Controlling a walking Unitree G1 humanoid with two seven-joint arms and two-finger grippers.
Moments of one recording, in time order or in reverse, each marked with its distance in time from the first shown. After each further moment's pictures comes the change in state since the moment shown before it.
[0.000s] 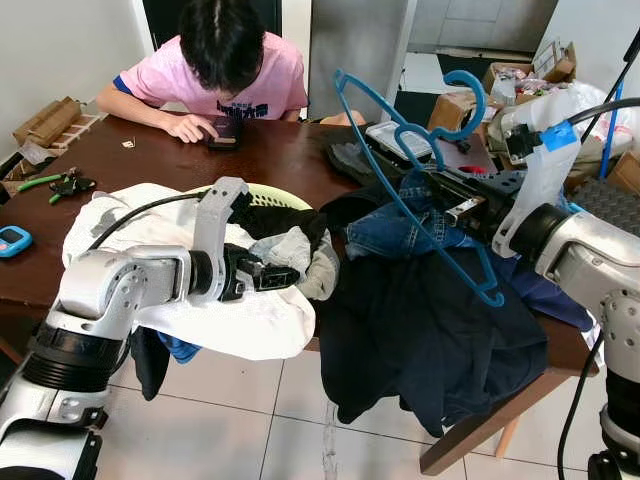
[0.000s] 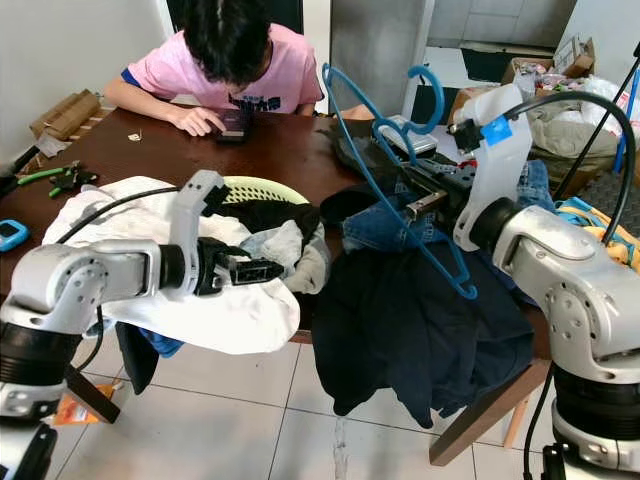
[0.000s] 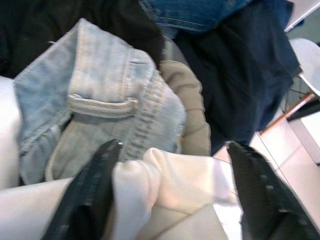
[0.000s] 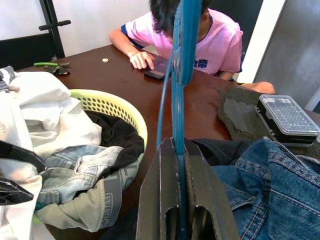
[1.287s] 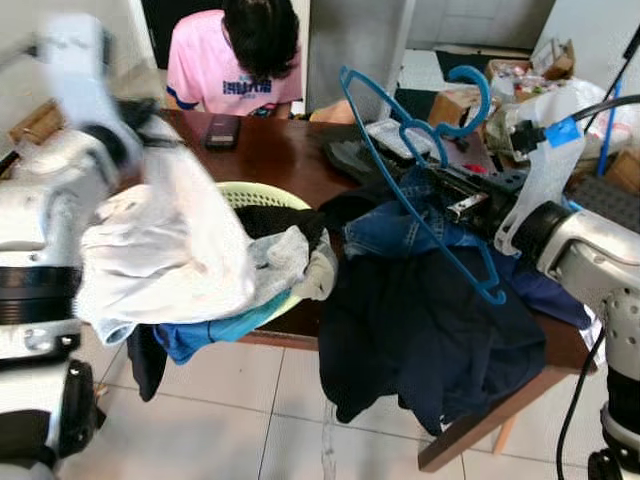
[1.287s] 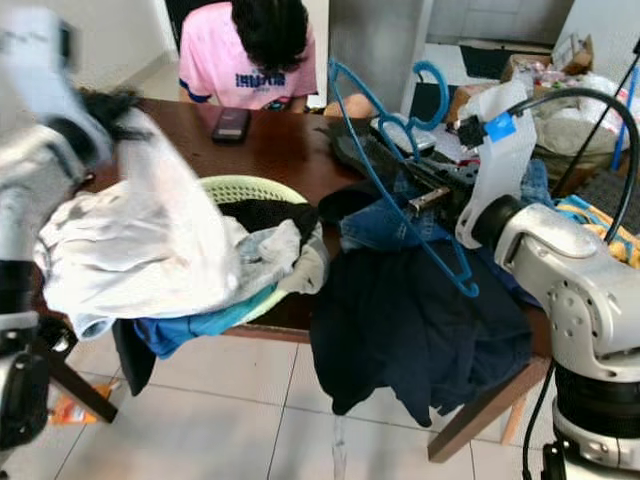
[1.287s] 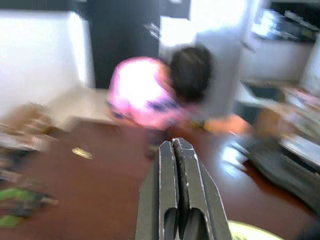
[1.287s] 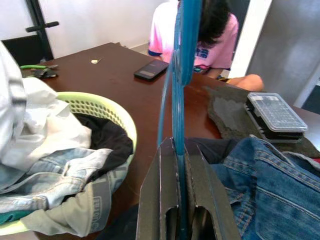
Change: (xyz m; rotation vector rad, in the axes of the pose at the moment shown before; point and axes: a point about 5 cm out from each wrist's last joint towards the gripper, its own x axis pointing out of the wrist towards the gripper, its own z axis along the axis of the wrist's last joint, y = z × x) left arm -0.122 0.059 0.123 0.195 -0.855 0.969; right arm 0.001 -0.002 0.002 0.004 -0.008 -0.020
